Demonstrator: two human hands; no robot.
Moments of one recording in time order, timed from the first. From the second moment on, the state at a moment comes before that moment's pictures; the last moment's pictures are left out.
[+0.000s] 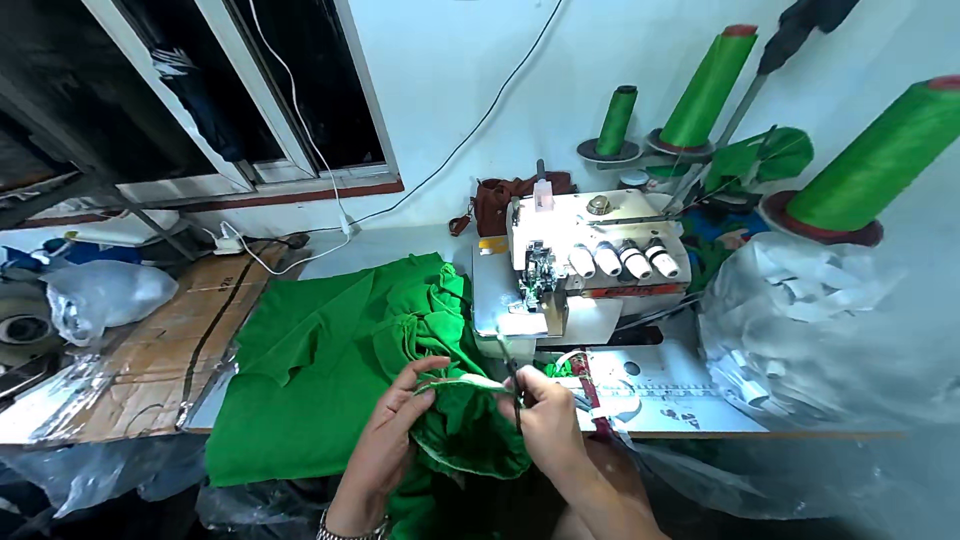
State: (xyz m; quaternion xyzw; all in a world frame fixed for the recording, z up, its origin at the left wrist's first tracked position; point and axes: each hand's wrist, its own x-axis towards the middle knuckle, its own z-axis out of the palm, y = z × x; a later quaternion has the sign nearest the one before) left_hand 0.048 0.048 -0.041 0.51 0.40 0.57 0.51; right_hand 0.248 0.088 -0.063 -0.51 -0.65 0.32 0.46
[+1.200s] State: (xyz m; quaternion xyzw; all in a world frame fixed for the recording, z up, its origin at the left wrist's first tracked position) left_hand 0.047 0.038 -0.070 0.41 0.40 0.61 0.55; right_hand 0.264 0.084 -0.097 -0.54 -0.55 0.42 0.49
